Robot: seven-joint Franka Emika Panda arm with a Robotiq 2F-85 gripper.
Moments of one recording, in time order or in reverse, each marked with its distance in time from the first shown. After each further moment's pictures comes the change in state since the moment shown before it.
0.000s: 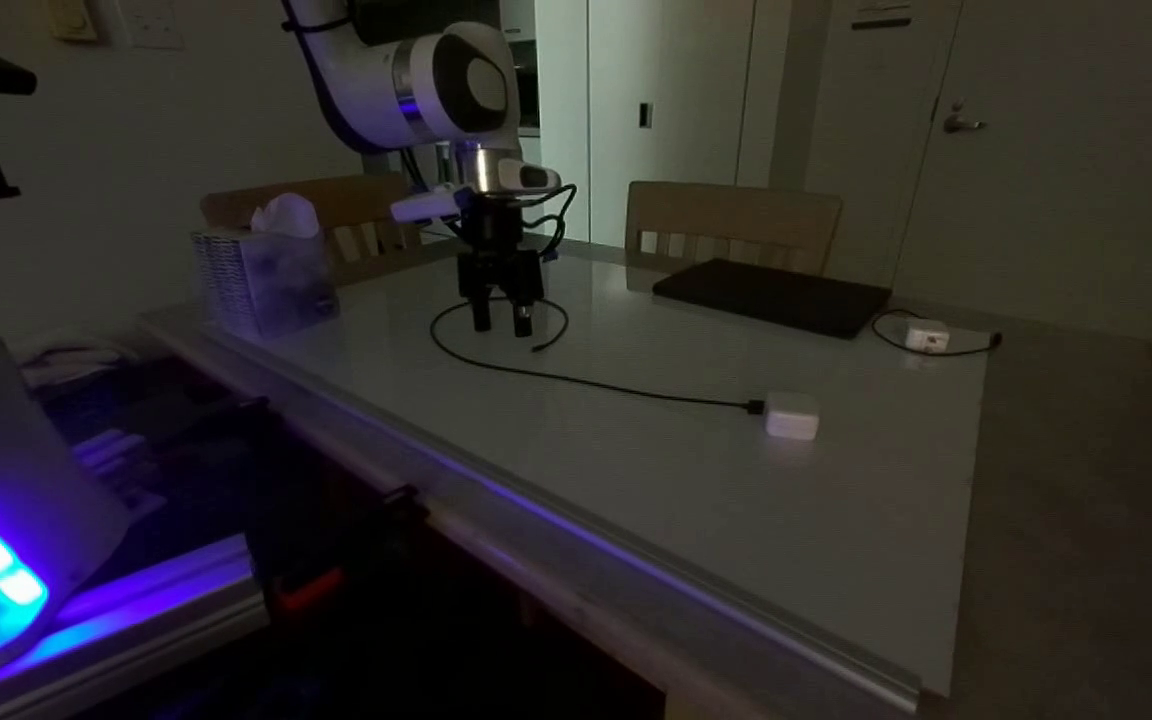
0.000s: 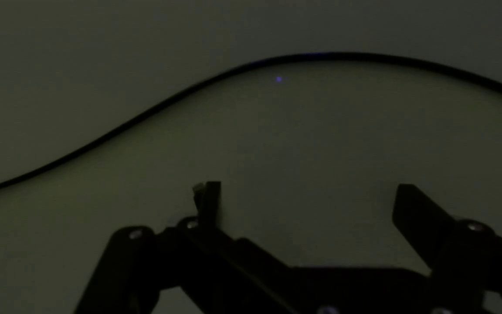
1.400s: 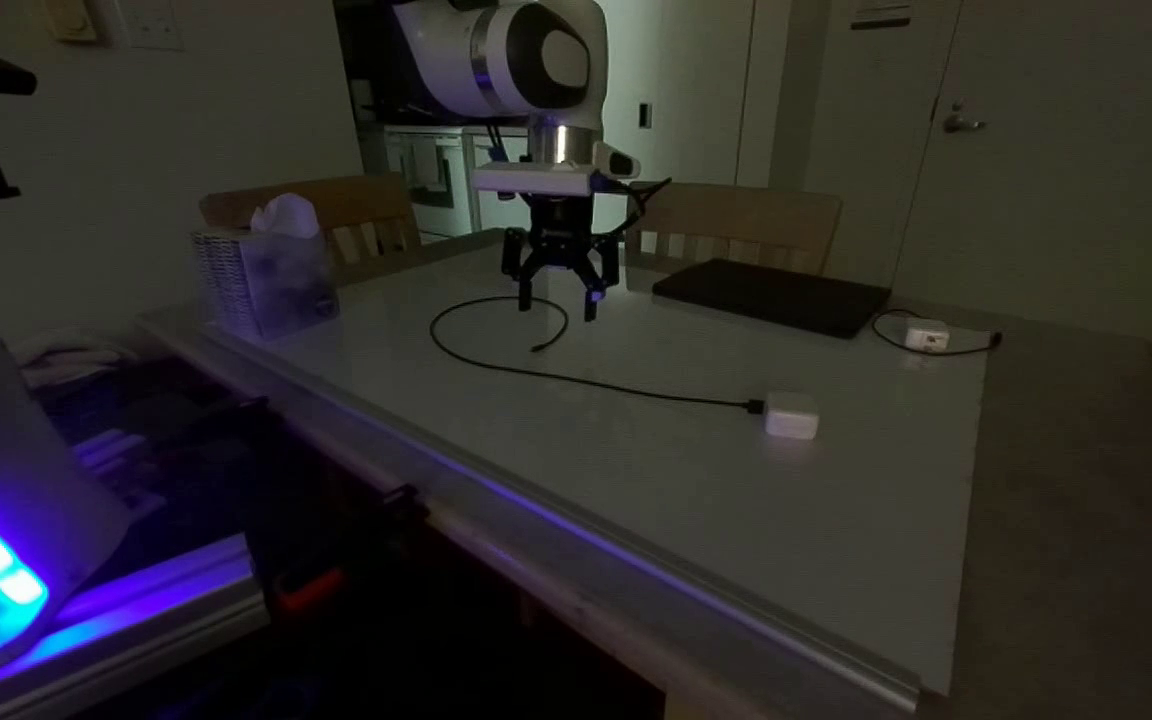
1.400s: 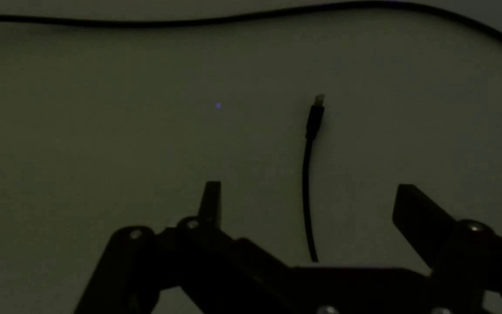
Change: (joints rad) arm -0.287 0.022 0.132 0.147 0.103 -0.129 -0.643
